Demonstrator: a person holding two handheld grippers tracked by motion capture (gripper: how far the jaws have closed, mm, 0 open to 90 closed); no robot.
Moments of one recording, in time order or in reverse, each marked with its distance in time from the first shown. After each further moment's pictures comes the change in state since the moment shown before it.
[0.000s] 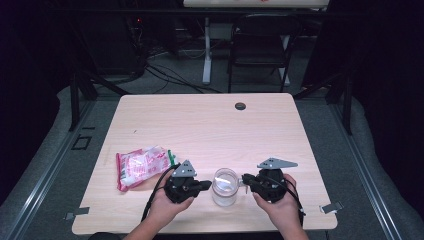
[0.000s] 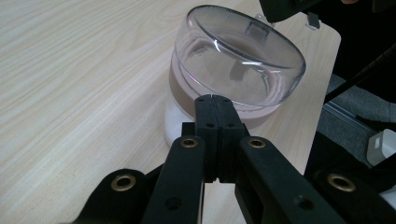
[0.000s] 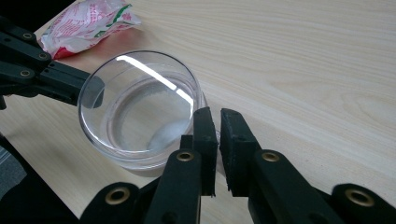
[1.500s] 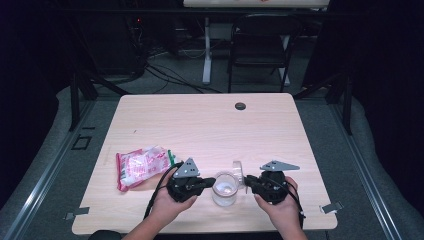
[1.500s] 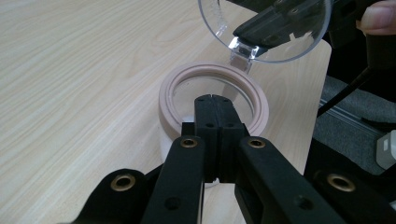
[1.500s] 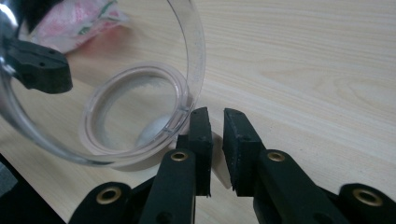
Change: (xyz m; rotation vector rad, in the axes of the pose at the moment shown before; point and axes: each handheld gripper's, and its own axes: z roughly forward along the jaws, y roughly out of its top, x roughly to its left) left arm -0.009 0.012 -0.003 -0.043 0.003 0.061; right arm -0.009 -0.012 0.006 -0.013 -0.016 0.045
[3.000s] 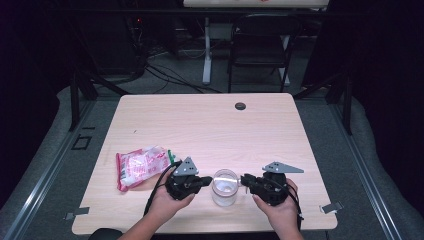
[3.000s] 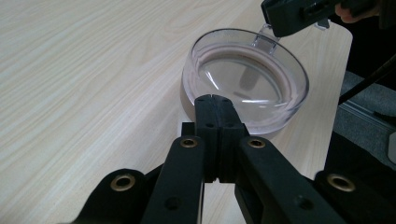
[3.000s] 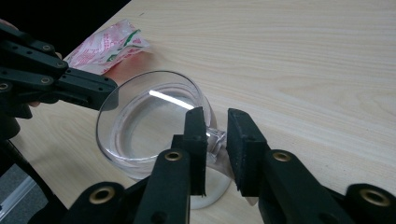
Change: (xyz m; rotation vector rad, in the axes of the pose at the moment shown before) left arm 0.011 -0.007 0.005 0.041 0.031 -0.006; right arm 0.003 -0.003 -0.003 -0.091 0.077 0.046
